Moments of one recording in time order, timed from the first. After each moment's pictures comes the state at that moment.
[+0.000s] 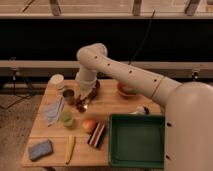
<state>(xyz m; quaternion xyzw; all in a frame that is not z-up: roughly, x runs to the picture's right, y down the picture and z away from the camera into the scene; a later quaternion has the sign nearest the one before) -0.139 0.043 0.740 -0.26 -0.31 -0.37 0.84</state>
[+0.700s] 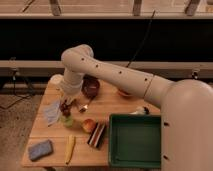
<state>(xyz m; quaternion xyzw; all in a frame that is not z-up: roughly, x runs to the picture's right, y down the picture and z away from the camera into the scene) -0.188 0.062 0.702 -0.23 -0.36 -0.43 0.79</state>
